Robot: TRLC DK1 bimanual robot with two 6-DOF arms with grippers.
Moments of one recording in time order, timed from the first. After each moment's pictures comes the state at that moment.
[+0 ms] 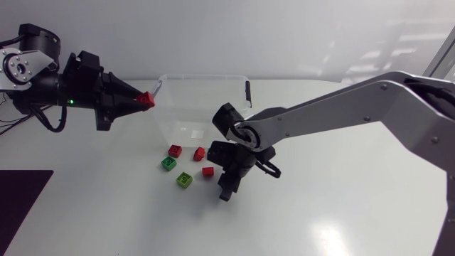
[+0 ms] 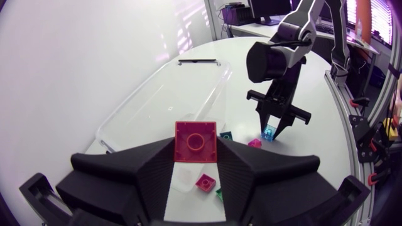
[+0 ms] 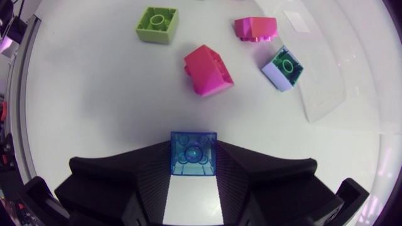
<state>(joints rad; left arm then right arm) 0.08 1.59 1.19 -0.51 0.90 1.05 0.69 2.05 1.25 -0.48 -0.12 -0.49</state>
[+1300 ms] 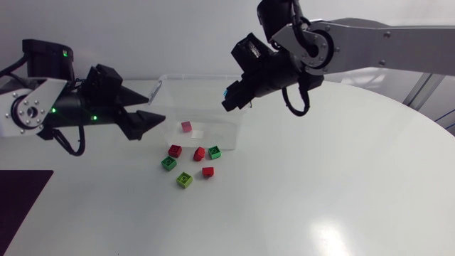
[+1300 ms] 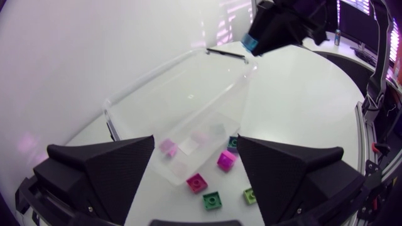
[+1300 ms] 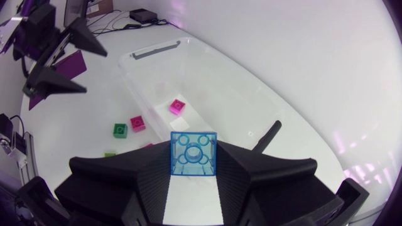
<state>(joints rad) -0.09 1.40 0.88 -0.10 0.55 0.56 0.55 1.76 1.45 -0.40 -0.11 -0.27</state>
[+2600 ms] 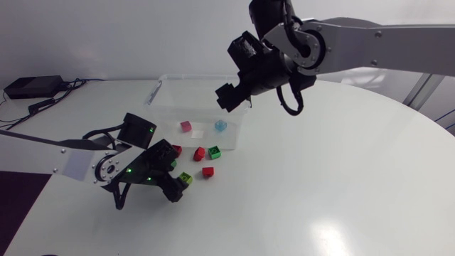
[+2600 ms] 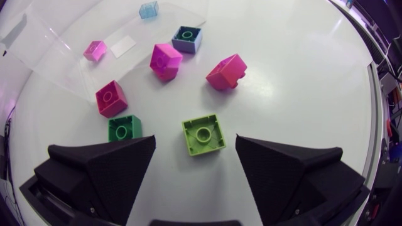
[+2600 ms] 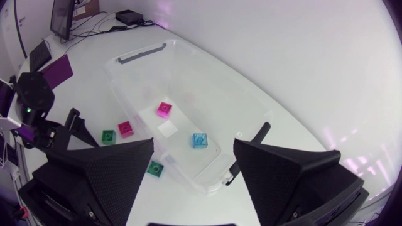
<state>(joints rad) -0.40 1.68 0.70 -0.04 0.17 0.39 0.58 1.76 1.45 -0.39 0.00 -0.22</state>
